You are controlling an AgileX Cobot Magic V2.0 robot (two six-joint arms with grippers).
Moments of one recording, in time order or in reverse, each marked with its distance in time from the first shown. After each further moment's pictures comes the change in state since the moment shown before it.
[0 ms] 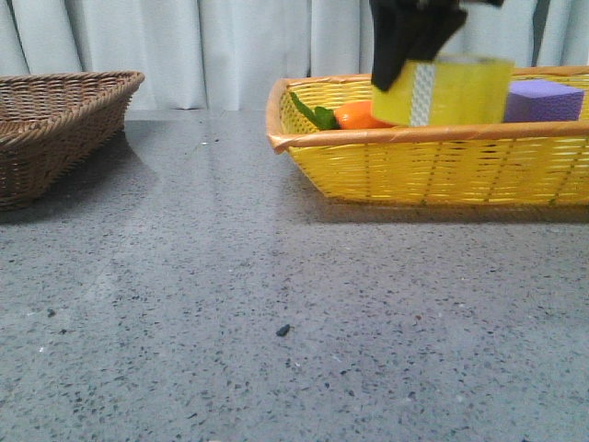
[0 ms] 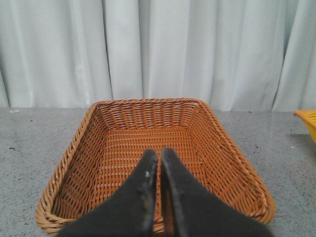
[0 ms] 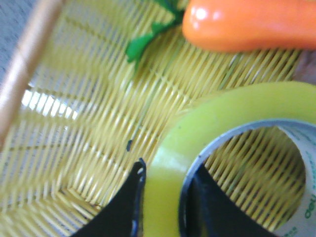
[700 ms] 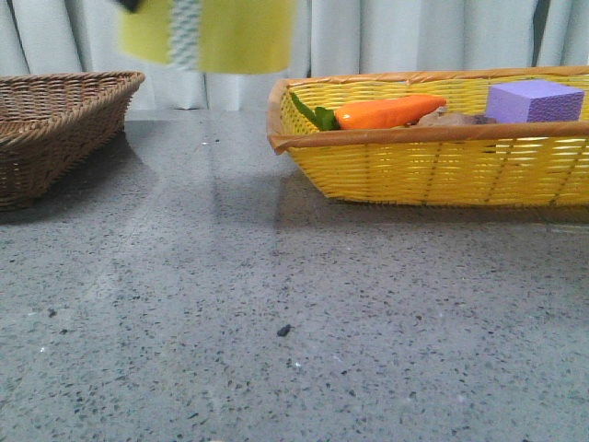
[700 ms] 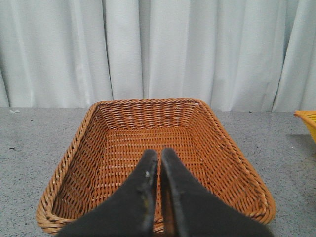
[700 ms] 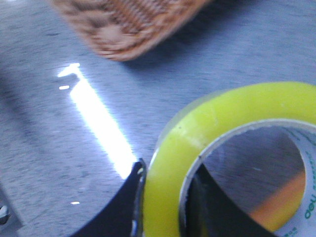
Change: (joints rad) left arm 0.000 0.000 0.000 0.000 0.000 0.000; right arm 0.443 0.024 -0.199 0.008 0.046 -0.004
